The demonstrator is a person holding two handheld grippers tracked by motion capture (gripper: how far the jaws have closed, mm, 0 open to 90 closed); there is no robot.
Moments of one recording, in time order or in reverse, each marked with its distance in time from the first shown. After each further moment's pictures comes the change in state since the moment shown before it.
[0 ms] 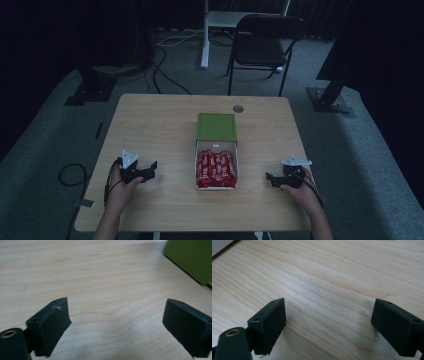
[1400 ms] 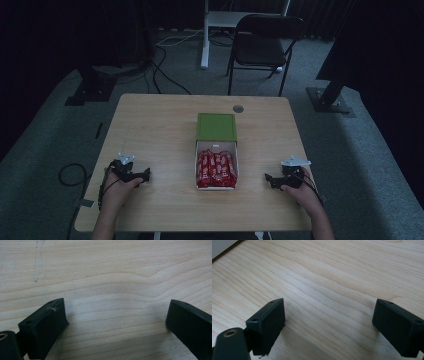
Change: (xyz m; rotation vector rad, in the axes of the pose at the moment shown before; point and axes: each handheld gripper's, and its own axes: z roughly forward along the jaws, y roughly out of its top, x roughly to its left) left arm 0.015 -0.011 0.007 0.245 0.076 -0.031; right arm 0.002 0.000 0.000 0.006 0.026 -0.022
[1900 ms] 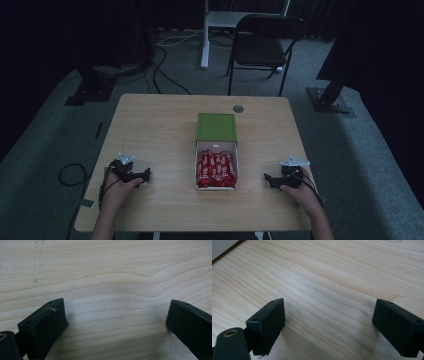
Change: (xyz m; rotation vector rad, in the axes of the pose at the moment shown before) left arm 0.000 0.000 0.000 0.000 -0.002 0.002; right arm 0.004 0.001 0.001 -0.001 -0.014 0.010
